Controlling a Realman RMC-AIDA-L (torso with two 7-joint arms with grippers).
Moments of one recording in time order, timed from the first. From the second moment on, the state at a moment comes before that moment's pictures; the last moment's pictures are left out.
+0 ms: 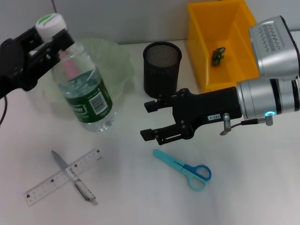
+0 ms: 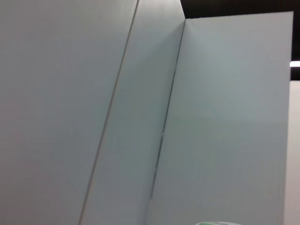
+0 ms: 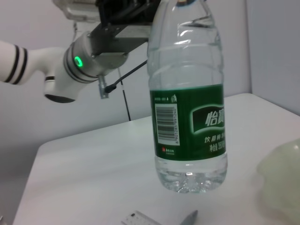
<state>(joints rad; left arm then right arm) -0.47 -2.05 0.75 0.51 1.35 1.79 -1.25 0.60 2.08 -1.09 -0.78 -1.83 -1.50 1.48</state>
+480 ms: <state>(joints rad) -0.40 -2.05 0.76 0.51 1.35 1.67 -1.09 0.57 2.08 -1.10 -0.77 -1.82 -1.48 1.47</state>
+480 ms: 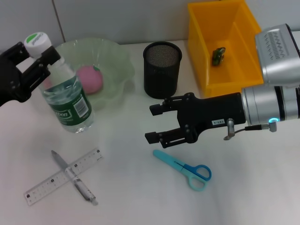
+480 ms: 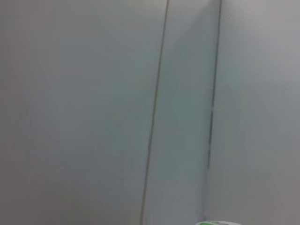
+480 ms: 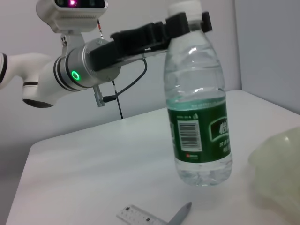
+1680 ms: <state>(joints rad) -0.37 -2.07 0.75 0.45 1.37 1.49 -0.84 0.56 2.08 -1.10 -0.74 -1.82 -1.48 1.45</state>
